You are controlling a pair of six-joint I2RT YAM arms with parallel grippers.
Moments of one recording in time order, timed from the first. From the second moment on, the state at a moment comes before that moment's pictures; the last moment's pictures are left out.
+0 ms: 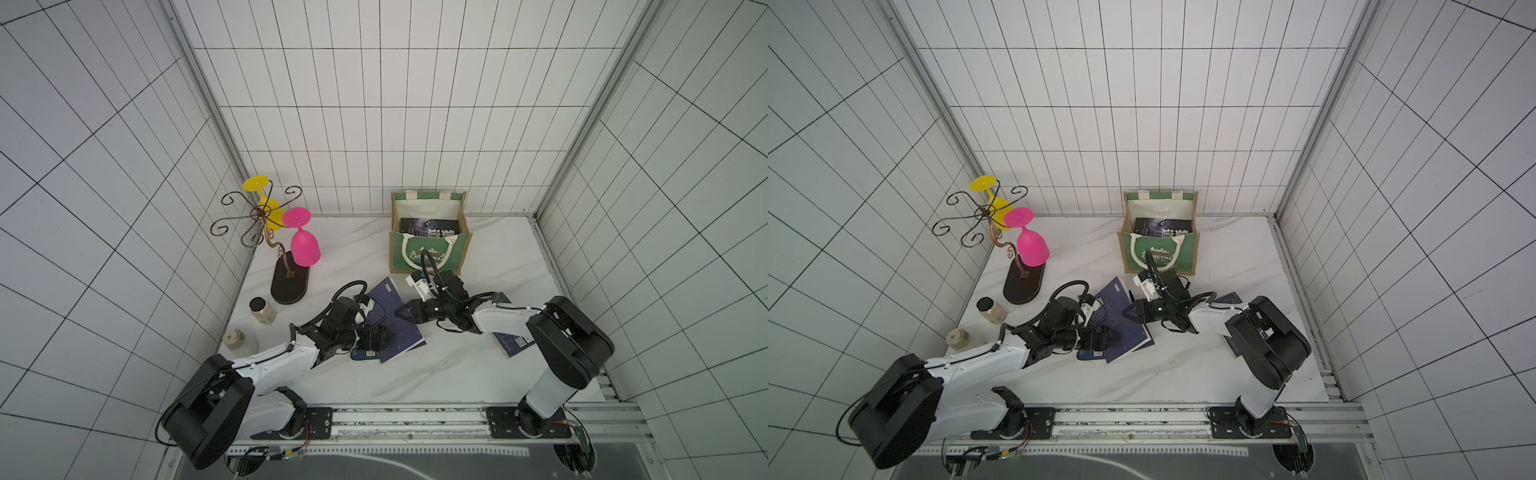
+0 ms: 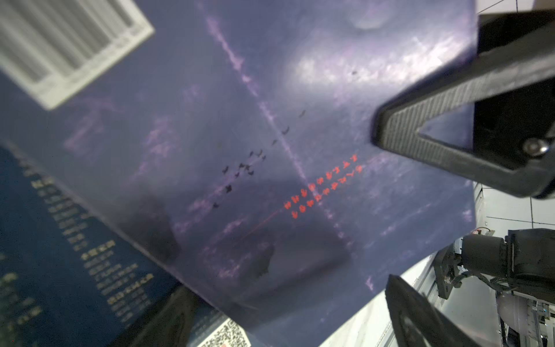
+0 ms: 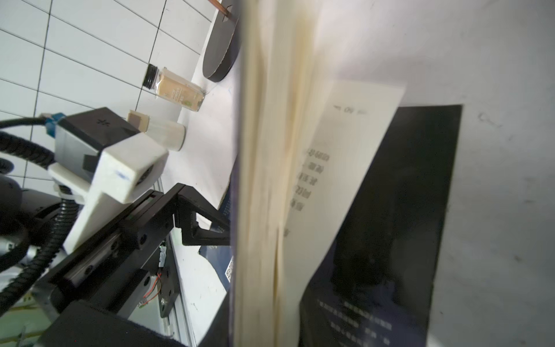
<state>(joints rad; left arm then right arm) -0.60 1.21 0.44 -0.06 0.42 -0.59 0.67 1.67 0.75 0.30 -0.62 0.54</state>
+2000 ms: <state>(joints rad) -0.60 0.93 0.88 -0.43 0.69 -0.33 0.28 0.98 0.67 -0.07 -0.79 0.39</state>
